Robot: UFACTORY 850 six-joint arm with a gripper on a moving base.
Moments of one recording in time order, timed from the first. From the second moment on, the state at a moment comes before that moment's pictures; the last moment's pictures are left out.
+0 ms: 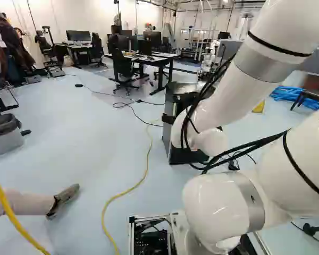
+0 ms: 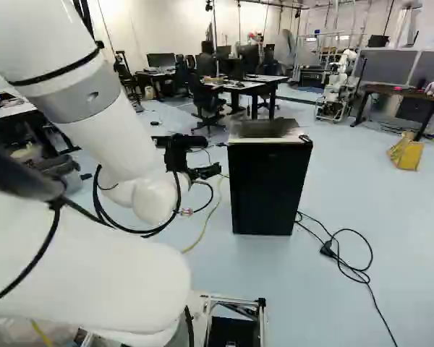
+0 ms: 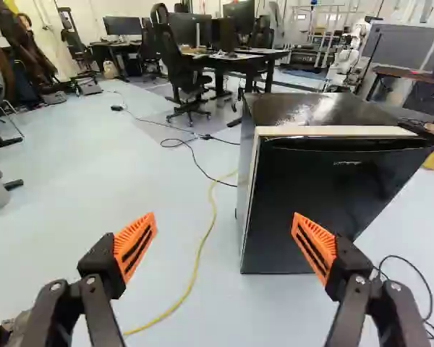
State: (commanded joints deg) arm 0.0 16.0 -5.0 0.0 50.0 0.0
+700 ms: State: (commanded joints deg) arm 0.0 14.3 -6.4 0.0 50.0 0.0
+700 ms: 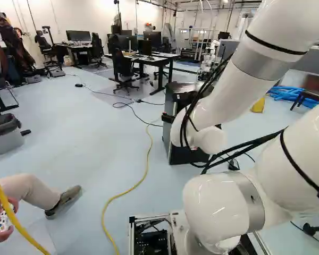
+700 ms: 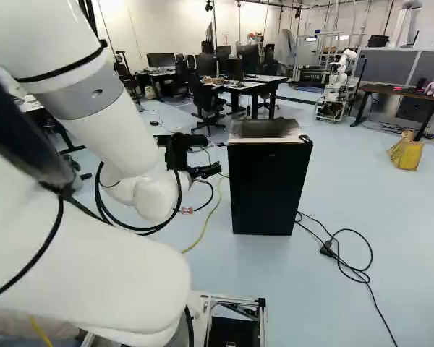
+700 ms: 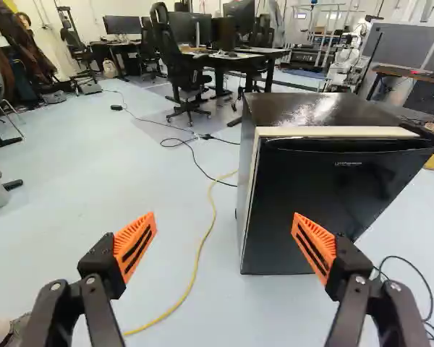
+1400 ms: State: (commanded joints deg) arm 0.5 9.3 -10.8 2.2 50.0 0.0
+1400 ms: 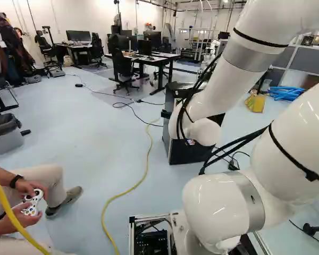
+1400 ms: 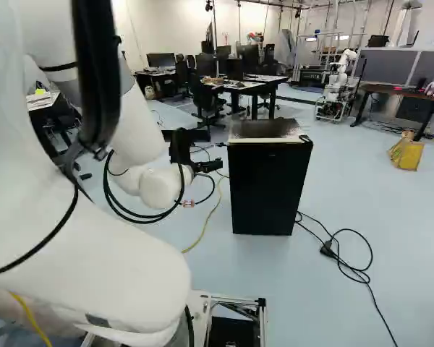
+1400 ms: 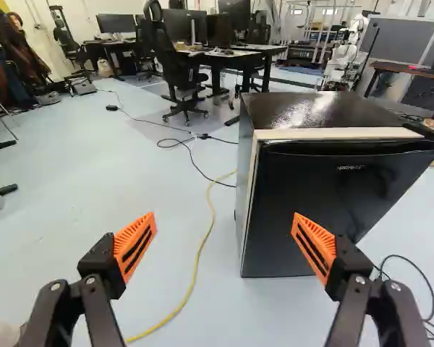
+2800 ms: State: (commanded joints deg) arm 6.6 -3.7 -23.6 15.2 50.0 0.0
